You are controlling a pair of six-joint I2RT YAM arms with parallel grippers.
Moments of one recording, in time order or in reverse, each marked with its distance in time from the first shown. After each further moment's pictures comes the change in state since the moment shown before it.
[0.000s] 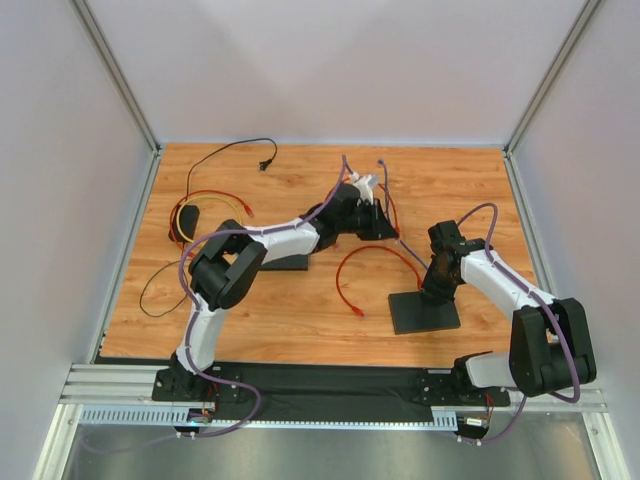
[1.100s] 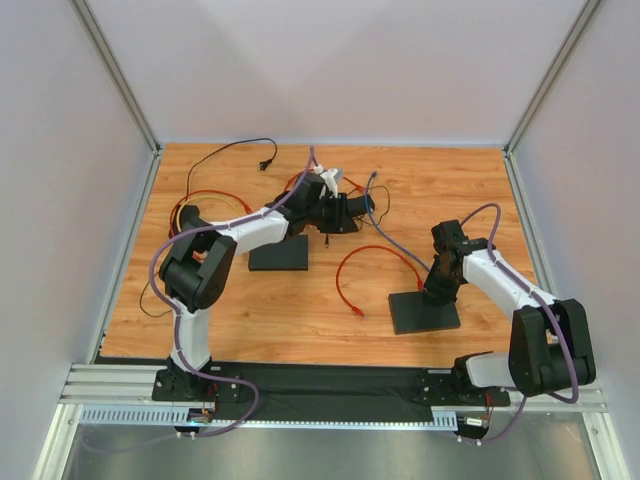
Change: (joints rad) left arm 0.201 -0.144 -0.033 -0.343 -0.027 0.262; right arm -0.018 -0.013 0.006 -0.008 -0.013 -0.013
